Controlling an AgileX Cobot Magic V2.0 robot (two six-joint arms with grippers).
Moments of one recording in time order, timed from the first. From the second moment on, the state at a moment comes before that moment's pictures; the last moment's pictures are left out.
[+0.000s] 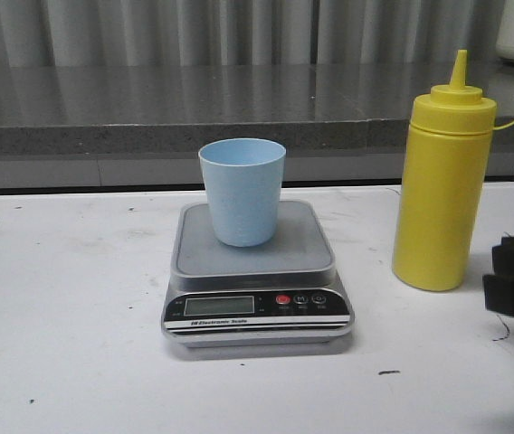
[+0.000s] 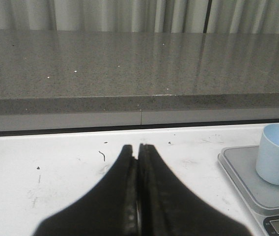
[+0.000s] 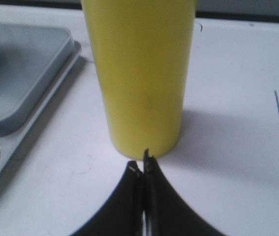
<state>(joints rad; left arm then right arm) -0.05 0.15 -0.38 -0.16 0.44 0.10 0.38 1.59 -0.09 0.15 -1.14 0.05</state>
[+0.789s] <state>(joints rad) -0.05 0.15 -0.38 -0.16 0.44 0.10 0.38 0.60 -0.36 0.18 -0.25 -0.14</state>
